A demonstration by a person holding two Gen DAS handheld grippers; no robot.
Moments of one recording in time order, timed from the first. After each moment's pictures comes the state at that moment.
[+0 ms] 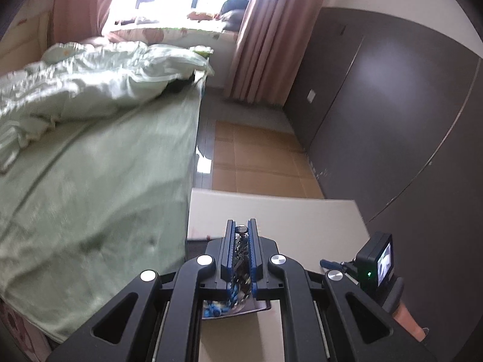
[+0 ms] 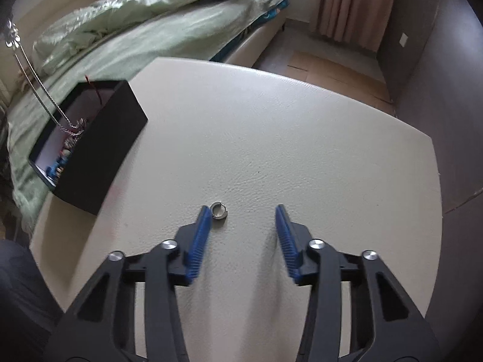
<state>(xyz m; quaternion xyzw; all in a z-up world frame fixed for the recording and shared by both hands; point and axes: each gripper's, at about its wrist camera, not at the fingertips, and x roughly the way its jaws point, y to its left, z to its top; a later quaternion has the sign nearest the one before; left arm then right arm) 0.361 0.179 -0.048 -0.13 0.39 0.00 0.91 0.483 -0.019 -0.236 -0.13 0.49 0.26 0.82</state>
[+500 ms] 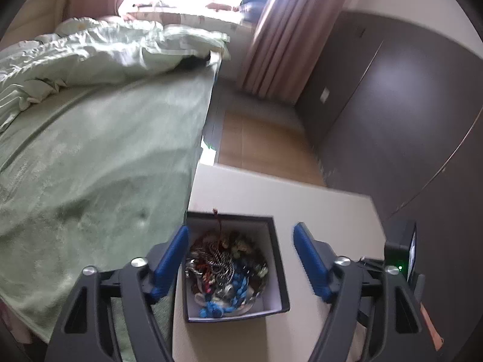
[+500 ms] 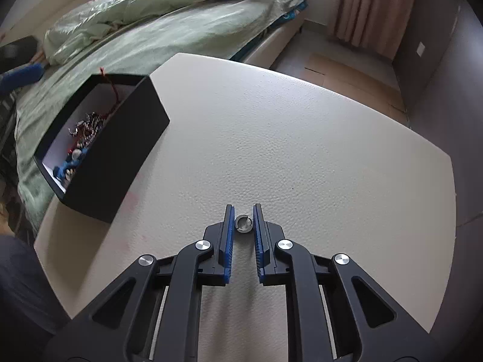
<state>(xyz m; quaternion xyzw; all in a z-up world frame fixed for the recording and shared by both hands) 0.358 0.184 -0.112 -0.17 0.38 0.01 0.91 0.483 0.001 -0.231 -0.13 0.48 0.29 0.81</state>
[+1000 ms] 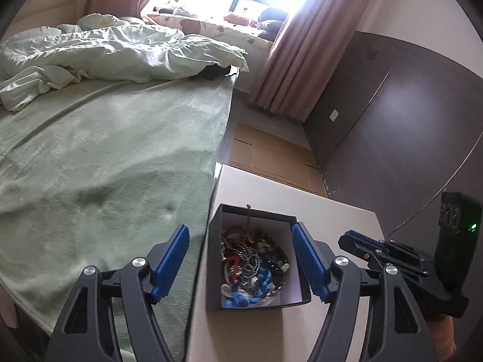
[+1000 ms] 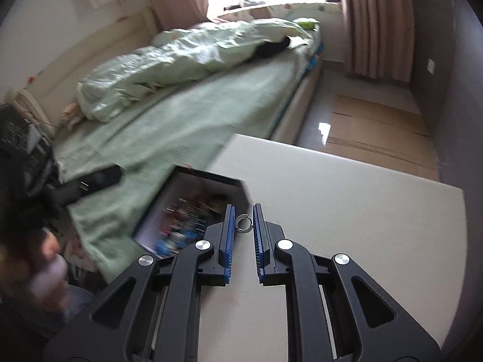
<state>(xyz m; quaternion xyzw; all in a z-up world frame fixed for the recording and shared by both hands) 0.327 0.214 -0.115 -0.21 0.35 0.04 0.91 0.456 0.034 -0.146 -0.02 0.41 0.37 0.83</state>
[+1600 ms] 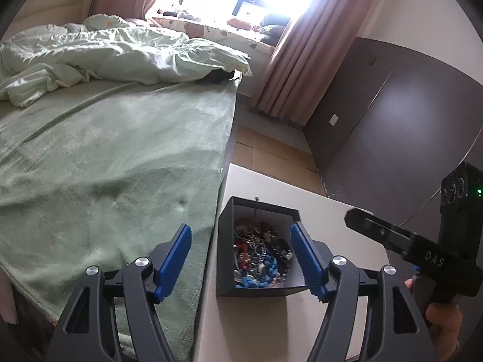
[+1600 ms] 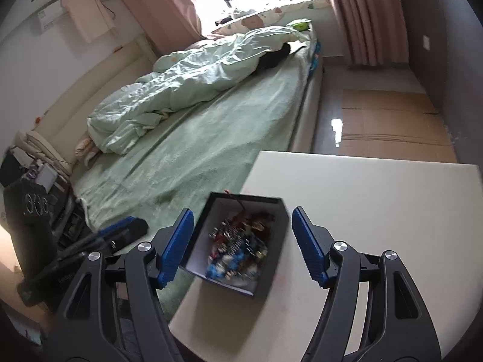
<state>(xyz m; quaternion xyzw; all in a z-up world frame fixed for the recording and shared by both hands) 0.300 0.218 -0.106 -0.21 0.34 0.05 0.92 0.448 0.032 -0.118 0.06 0.41 0.36 0.83</state>
